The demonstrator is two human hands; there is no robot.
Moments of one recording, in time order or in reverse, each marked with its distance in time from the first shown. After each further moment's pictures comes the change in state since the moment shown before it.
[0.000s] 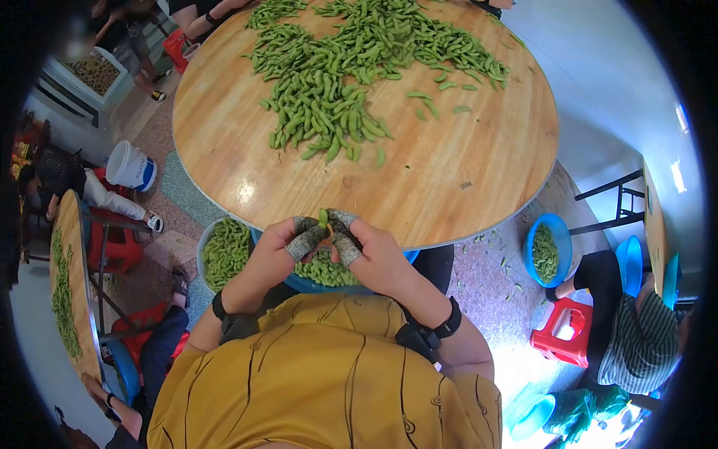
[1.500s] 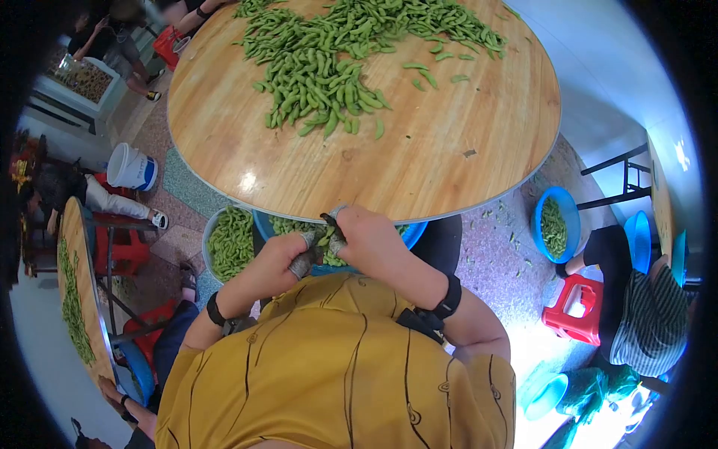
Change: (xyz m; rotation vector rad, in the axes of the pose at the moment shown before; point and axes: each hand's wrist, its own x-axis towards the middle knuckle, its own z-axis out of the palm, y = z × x) left_hand -0.035 -0.005 -0.005 0.637 -0.184 0.240; right_hand -0.001 0.027 0.020 -0.724 0.158 -0.269
